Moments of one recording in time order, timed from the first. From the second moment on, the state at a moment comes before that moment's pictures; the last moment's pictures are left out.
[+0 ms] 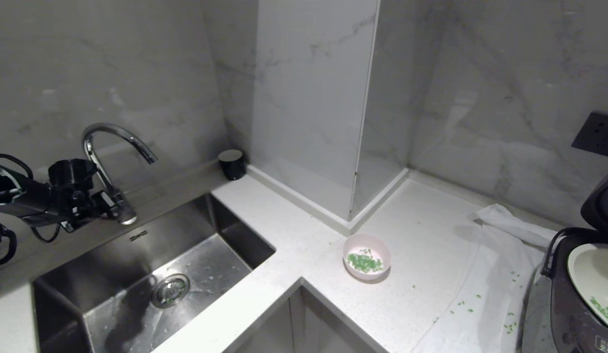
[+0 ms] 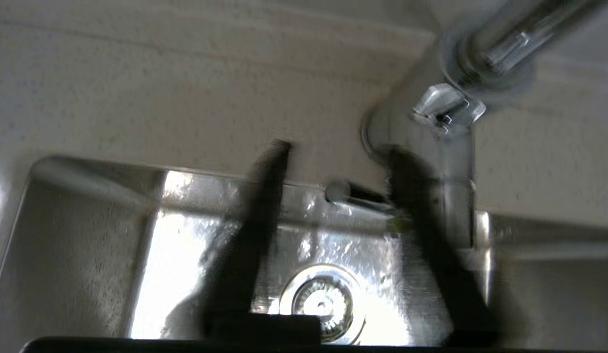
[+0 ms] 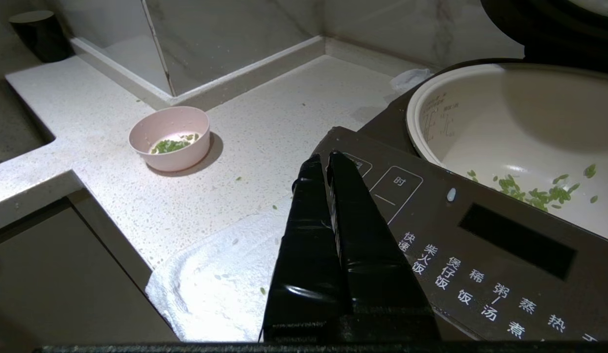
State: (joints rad) left arm 0.35 2.40 -1.60 -0.21 0.33 -0.43; right arm 0.00 0.00 0.00 0.00 0.00 0.01
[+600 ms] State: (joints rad) left arm 0.35 2.41 -1.61 -0.21 0.34 -0.43; right arm 0.00 0.00 0.00 0.00 0.00 0.01
